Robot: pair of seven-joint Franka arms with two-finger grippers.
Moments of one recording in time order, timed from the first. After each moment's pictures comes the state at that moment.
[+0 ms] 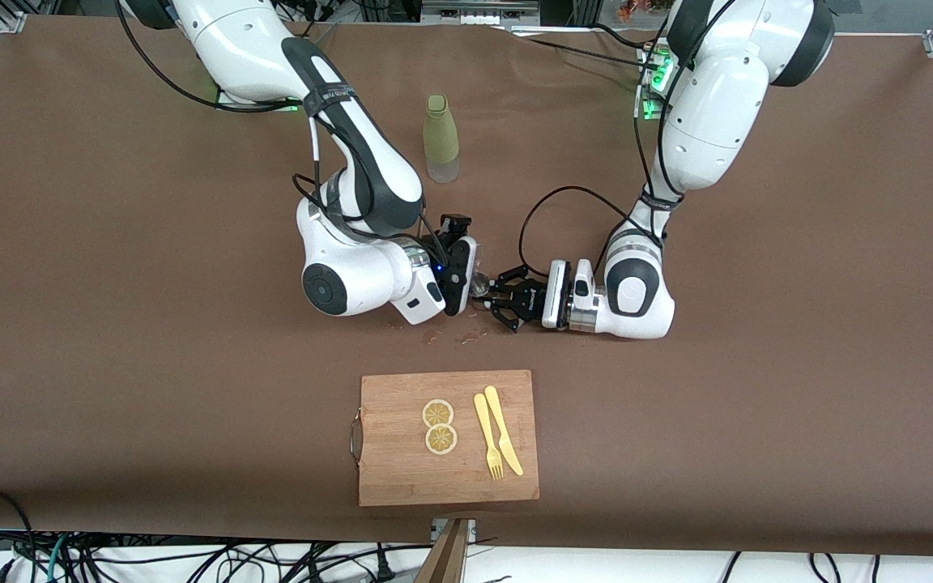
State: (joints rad) left arm -0.40 0.96 0.02 -1.56 -1.67 1.83 2.42; right arm 0.63 0.79 -0.09 -1.25 0.80 1.76 -0.93
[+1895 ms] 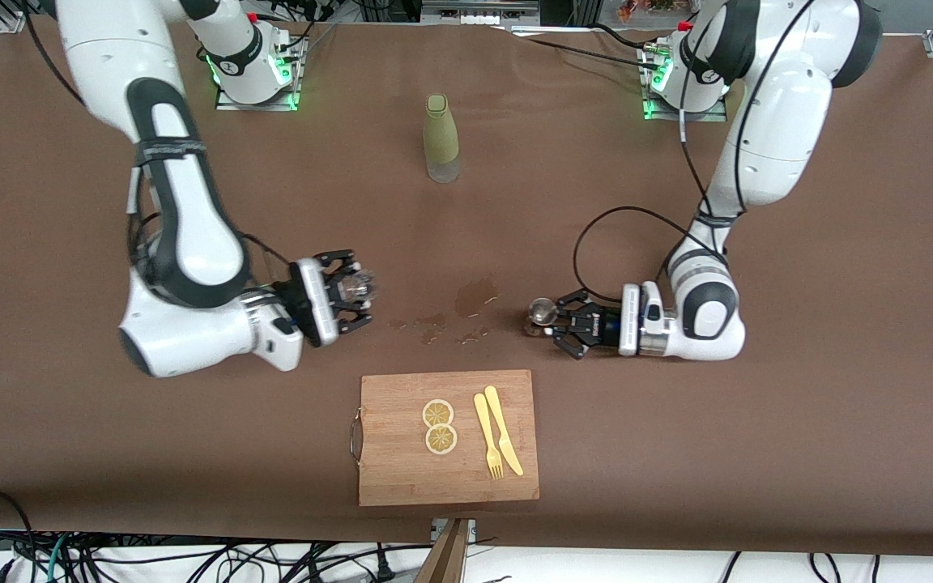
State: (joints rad) left arm -0.18 0.96 0.07 -1.54 -1.60 1.60 2.42; right arm 0.26 0.76 -0.10 -1.25 0.92 1.51 -1.68
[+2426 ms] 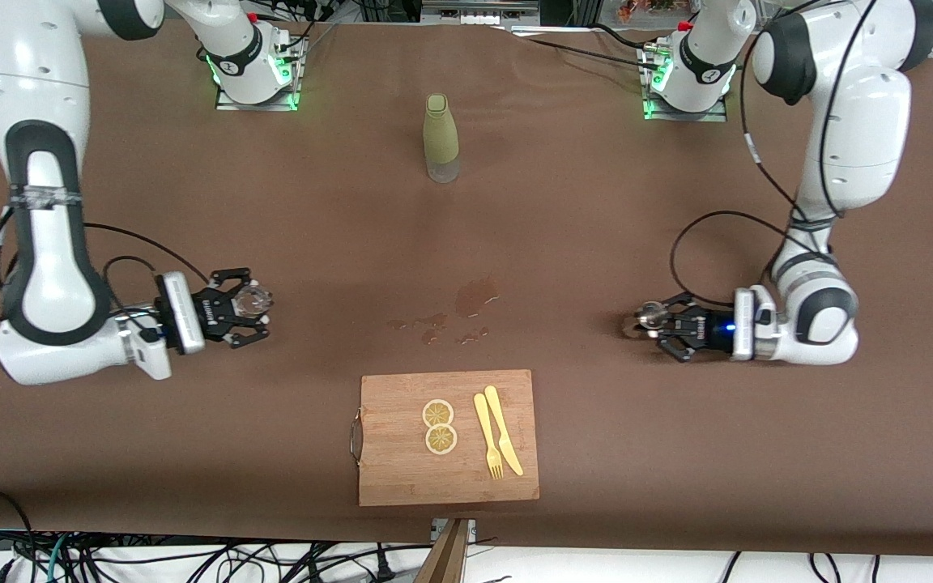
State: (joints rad) left arm 0.02 0.96 0.25 -1.54 -1.44 1.33 2.45; right arm -0.02 0.79 -0.11 -1.36 0.92 1.42 -2.11
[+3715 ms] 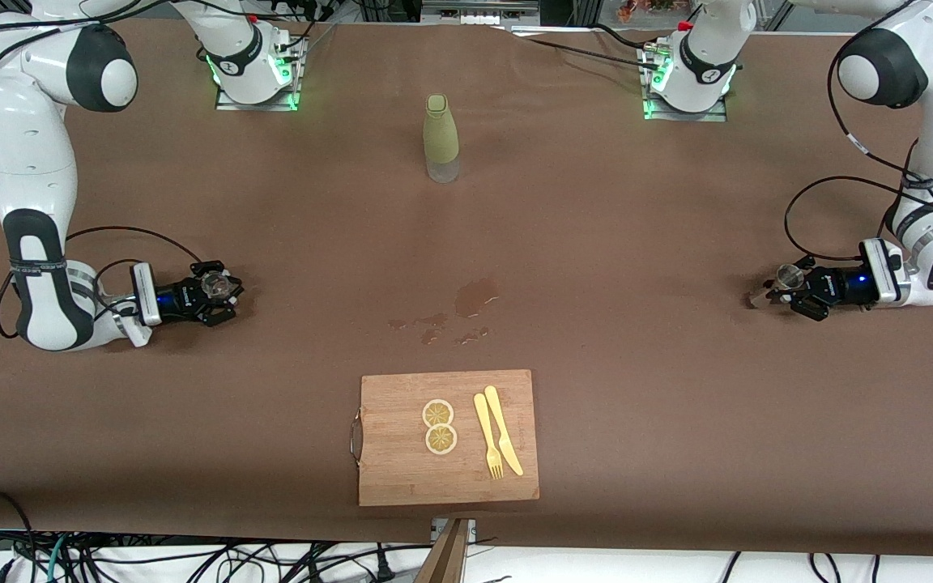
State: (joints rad) left arm 0.38 1.00 0.30 -1.55 -1.22 1.19 2.73; right arm -0.26 1.11 -0.10 -1.38 0.98 1.27 -2.59
